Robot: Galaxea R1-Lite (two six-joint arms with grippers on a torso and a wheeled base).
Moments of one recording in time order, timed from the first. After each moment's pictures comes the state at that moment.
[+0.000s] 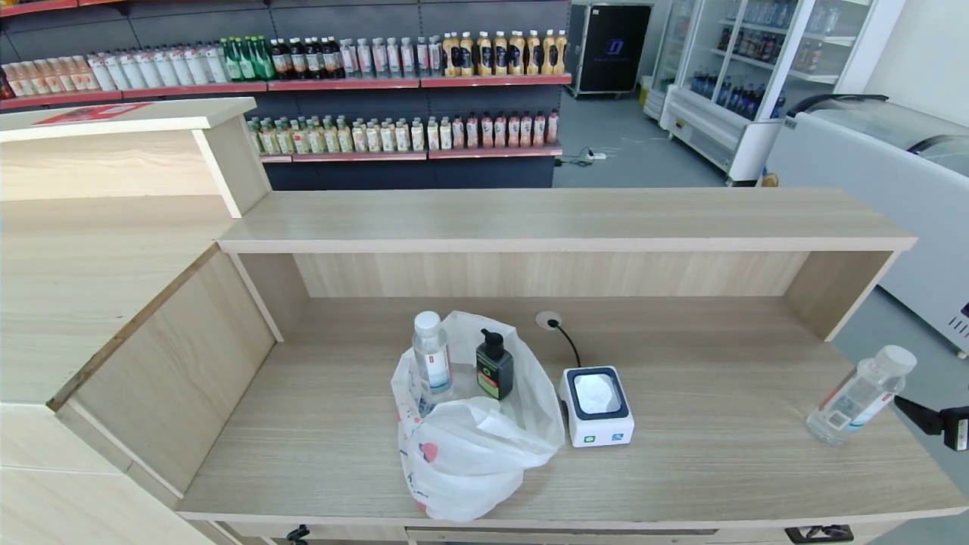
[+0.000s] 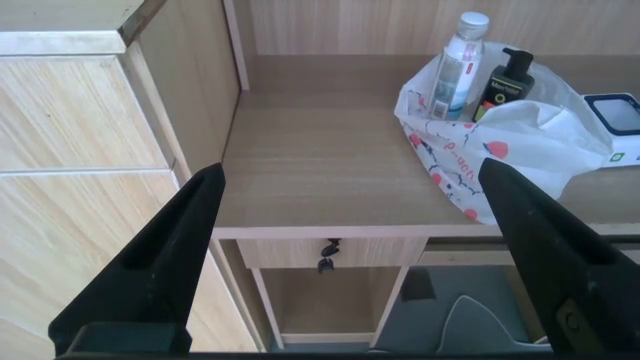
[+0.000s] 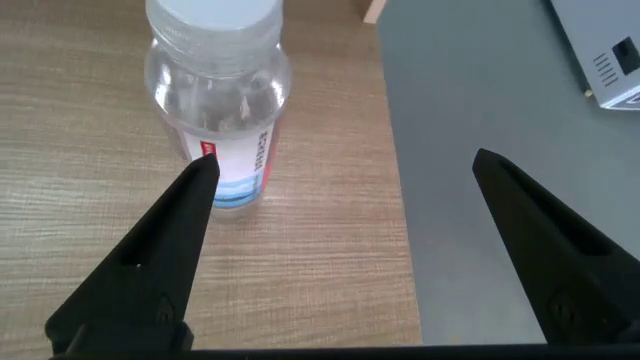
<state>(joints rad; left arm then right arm) -0.01 0.00 0.00 0.00 -0.04 0.00 -0.79 2.12 -0.56 -1.18 0.58 -0.54</state>
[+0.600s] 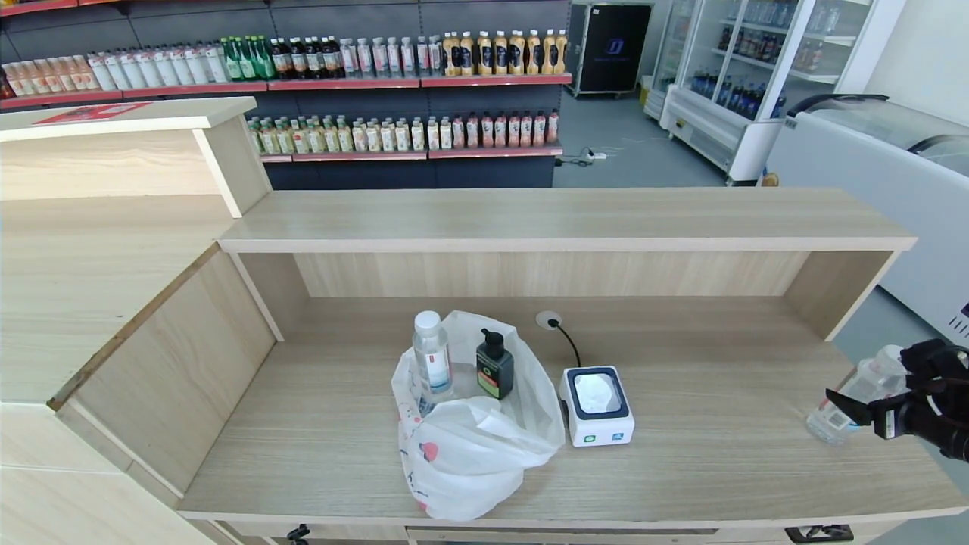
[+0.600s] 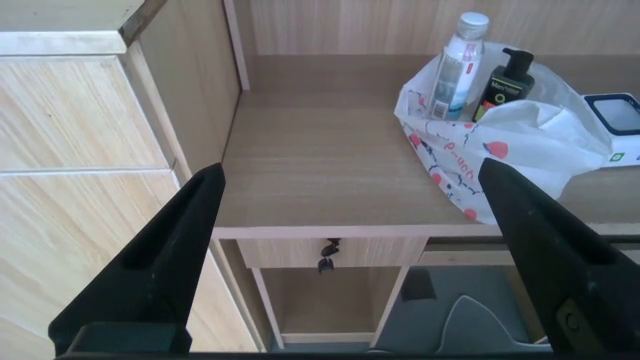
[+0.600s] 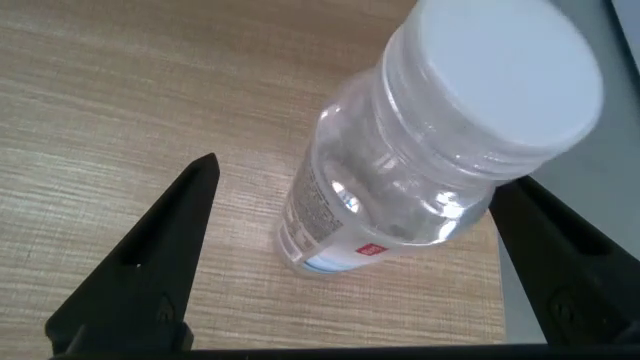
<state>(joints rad) -0.01 0.00 0.00 0.00 -0.04 0.00 -0.63 2.24 -0.62 -1.25 0.58 -0.54</state>
